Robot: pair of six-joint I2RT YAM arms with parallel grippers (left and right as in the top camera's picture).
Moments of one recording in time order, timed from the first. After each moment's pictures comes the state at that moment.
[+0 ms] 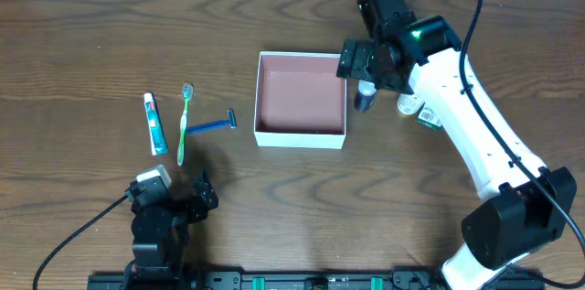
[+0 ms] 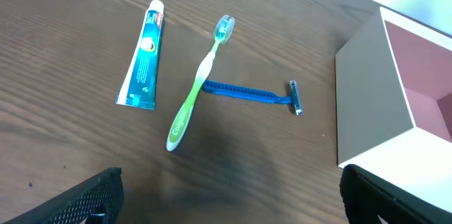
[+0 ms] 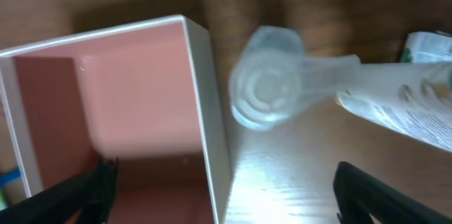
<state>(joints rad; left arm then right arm) -0.05 0.01 0.16 -0.63 -0.09 -0.40 0.40 1.81 1.71 -1.10 0.06 0.65</state>
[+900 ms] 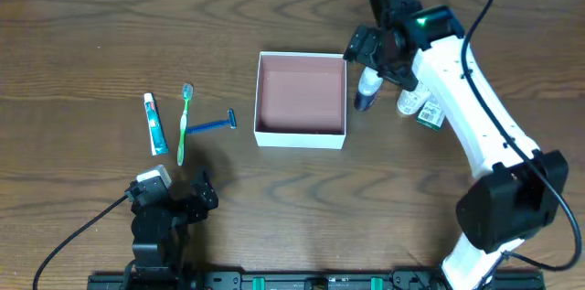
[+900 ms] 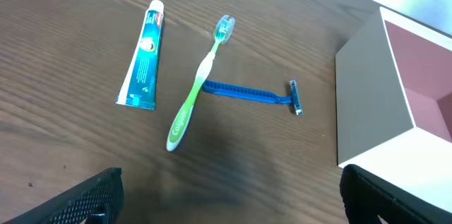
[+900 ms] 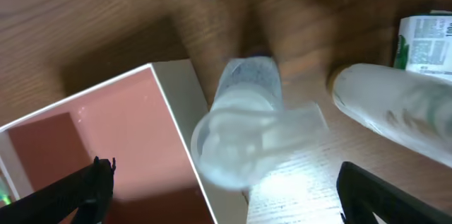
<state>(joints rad) -0.05 0.01 0.16 -0.63 -0.09 -0.40 0.34 1.90 1.76 -1.09 0.06 0.82</state>
